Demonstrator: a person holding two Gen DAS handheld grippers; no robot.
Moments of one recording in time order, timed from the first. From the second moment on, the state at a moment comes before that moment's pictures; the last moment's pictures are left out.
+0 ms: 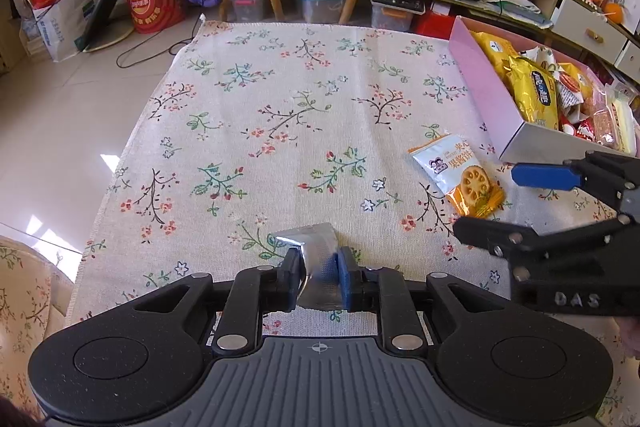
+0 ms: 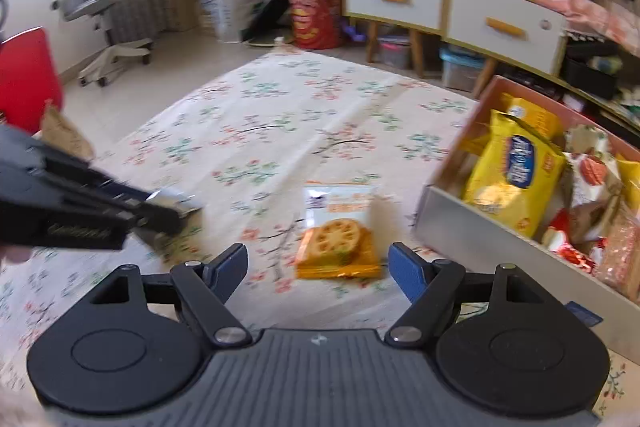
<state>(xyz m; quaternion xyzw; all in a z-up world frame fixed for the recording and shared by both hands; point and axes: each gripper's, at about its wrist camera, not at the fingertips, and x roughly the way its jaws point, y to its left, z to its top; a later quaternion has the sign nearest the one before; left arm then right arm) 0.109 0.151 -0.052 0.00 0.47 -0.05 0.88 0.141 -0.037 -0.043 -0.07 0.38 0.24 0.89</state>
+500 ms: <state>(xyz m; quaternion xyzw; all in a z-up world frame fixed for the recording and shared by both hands) 0.109 0.149 -0.056 0.01 0.48 -0.05 0.88 0.146 -0.013 -0.054 -0.09 0.37 0.22 0.90</state>
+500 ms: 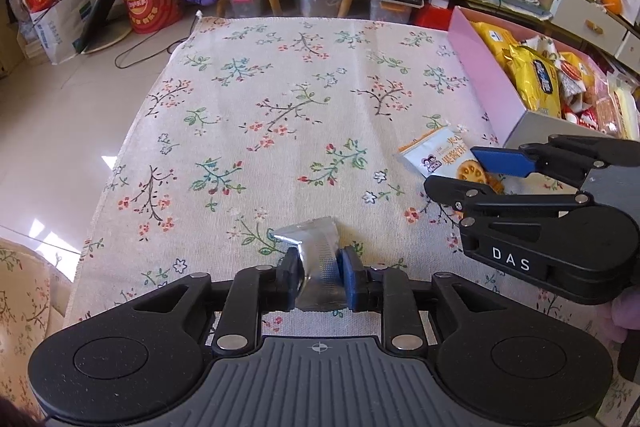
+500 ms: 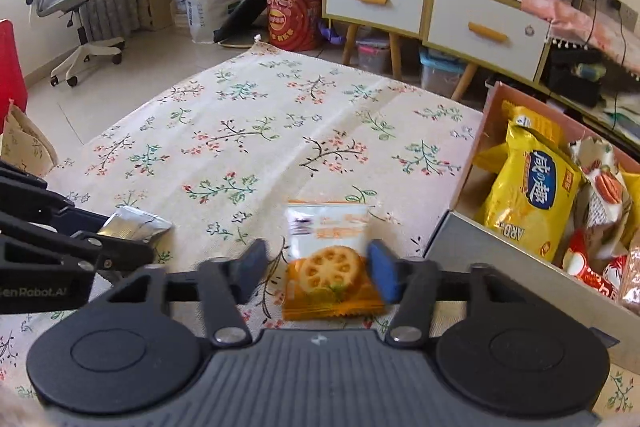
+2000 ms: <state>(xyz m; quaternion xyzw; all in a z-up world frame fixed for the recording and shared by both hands) 0.122 0.040 0.001 -0.06 0.41 -0.12 0.90 0.116 -0.153 -0.002 -0.01 0.36 0.13 0.92</state>
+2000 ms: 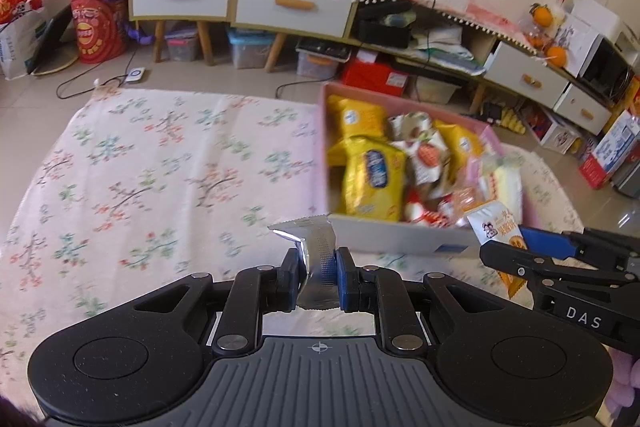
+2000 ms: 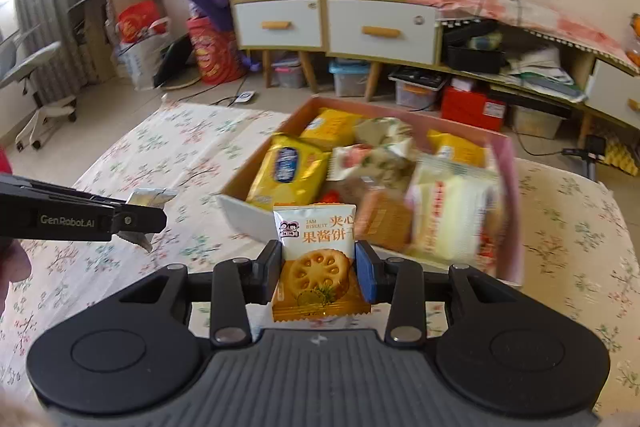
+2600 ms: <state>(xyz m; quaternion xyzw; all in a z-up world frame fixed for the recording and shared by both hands) 0.155 -0.027 -0.013 -0.10 0.38 -0.13 0.91 0.140 -0.219 -0.003 0.11 0.31 0.07 0.94</state>
